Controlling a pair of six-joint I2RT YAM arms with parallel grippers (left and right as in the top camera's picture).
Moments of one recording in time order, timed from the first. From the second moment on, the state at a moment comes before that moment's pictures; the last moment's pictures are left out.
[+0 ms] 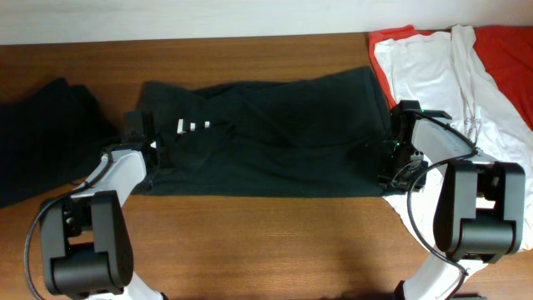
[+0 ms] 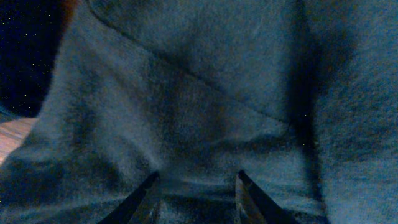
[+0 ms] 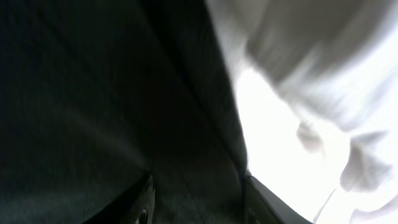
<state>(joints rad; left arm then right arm) 0.07 1.82 1.00 -0.43 -0.22 -0.10 -0.09 1.93 1.20 -1.04 0.10 0.28</state>
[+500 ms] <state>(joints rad) 0.18 1.80 1.04 -0.83 -0.15 -0.26 -0.09 1.80 1.33 -1.14 -0.01 0.24</state>
